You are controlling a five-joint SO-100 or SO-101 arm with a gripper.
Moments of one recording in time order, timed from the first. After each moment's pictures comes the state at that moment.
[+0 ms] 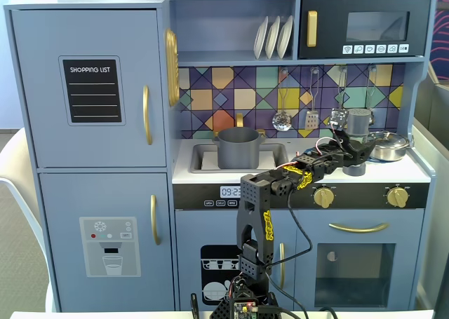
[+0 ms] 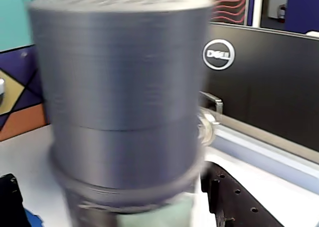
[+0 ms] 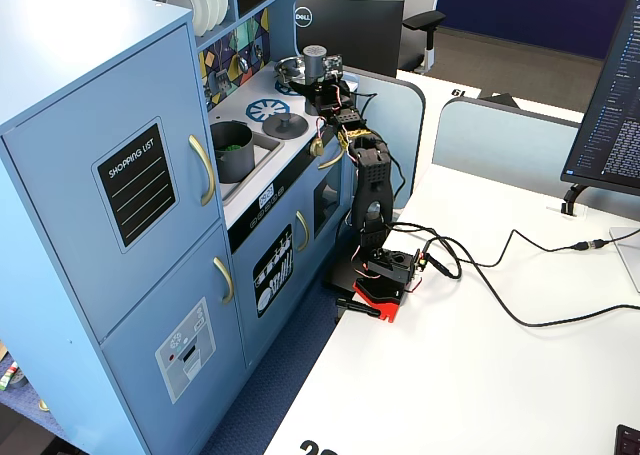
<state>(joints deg) 51.8 90.6 93.7 -6.1 -85.1</state>
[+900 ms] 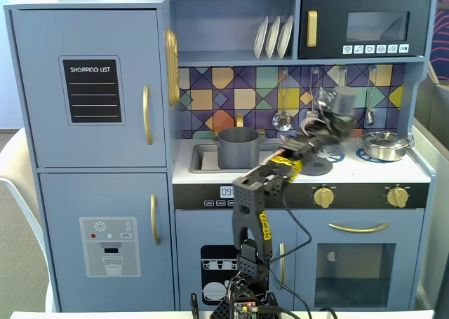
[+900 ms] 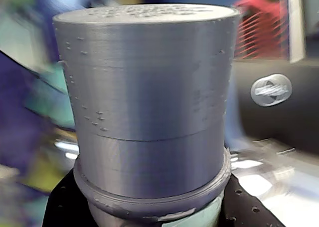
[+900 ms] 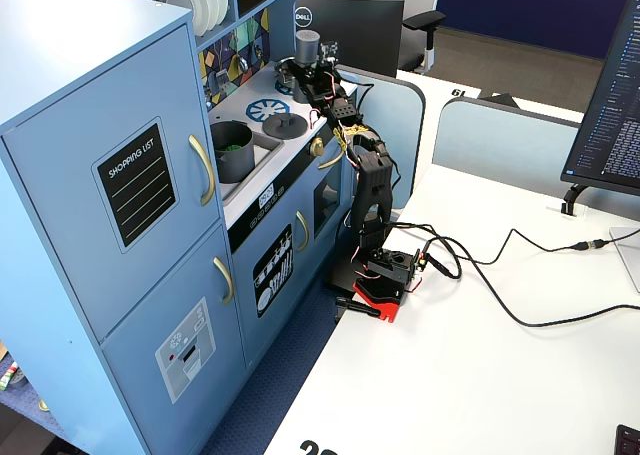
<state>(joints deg) 44.7 101.1 86.9 7.5 -72.6</state>
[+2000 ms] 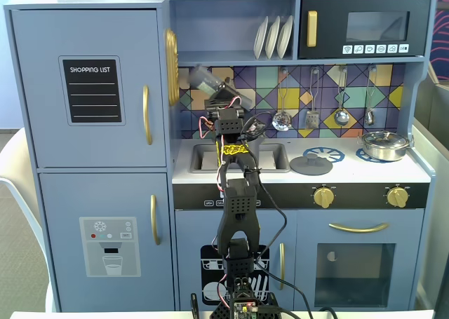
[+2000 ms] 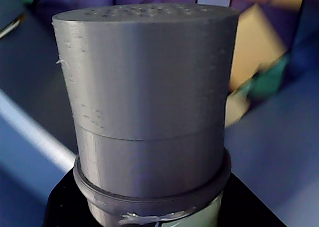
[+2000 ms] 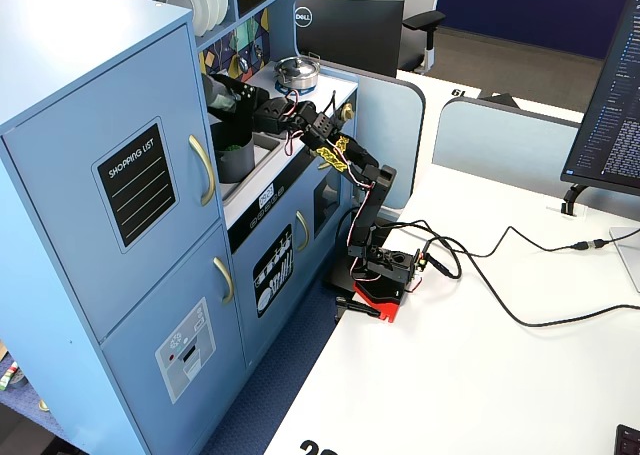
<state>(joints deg) -3.2 108.8 69.2 36.6 47.8</state>
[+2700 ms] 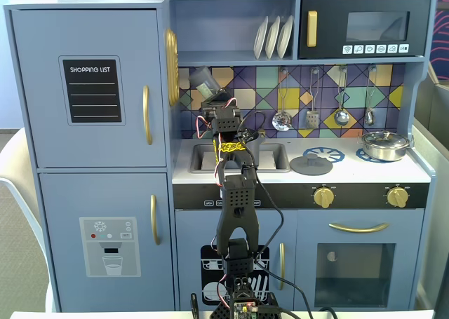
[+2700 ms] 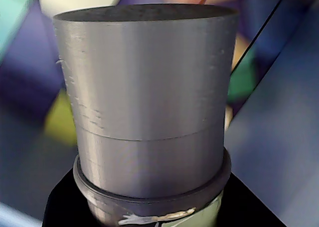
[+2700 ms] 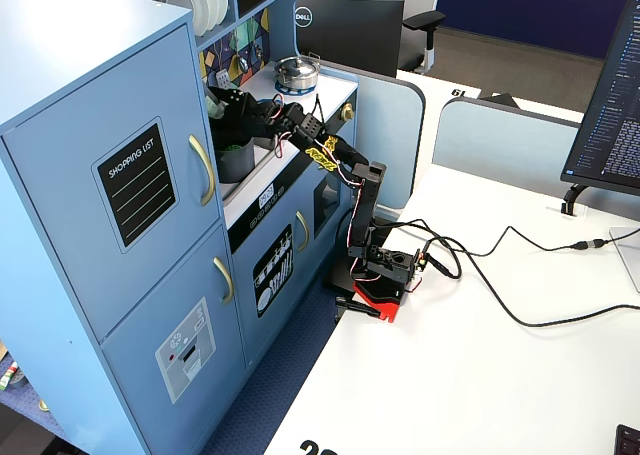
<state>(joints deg) -4.6 101.6 65.5 36.8 61.3</state>
